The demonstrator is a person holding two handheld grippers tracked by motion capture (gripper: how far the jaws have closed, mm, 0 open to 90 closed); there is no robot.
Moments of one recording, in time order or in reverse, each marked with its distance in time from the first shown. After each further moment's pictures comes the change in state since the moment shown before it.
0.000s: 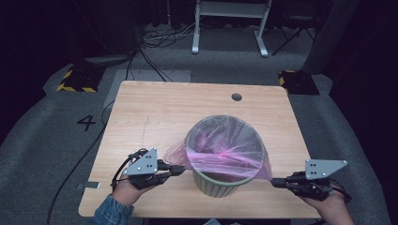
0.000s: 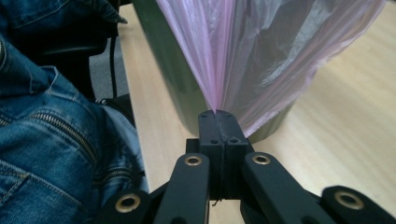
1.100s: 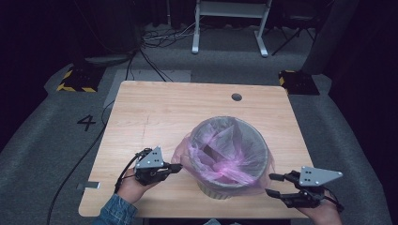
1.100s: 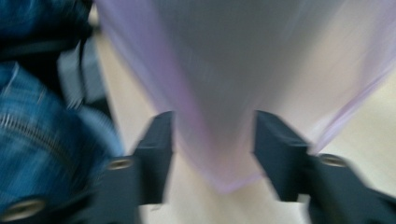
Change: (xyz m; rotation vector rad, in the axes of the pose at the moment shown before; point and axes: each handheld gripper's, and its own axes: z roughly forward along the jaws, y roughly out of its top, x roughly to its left) left arm 0.023 -0.038 0.017 0.117 0.076 -0.140; right arm 0.017 -0.012 0.011 -0.072 -0.171 0.030
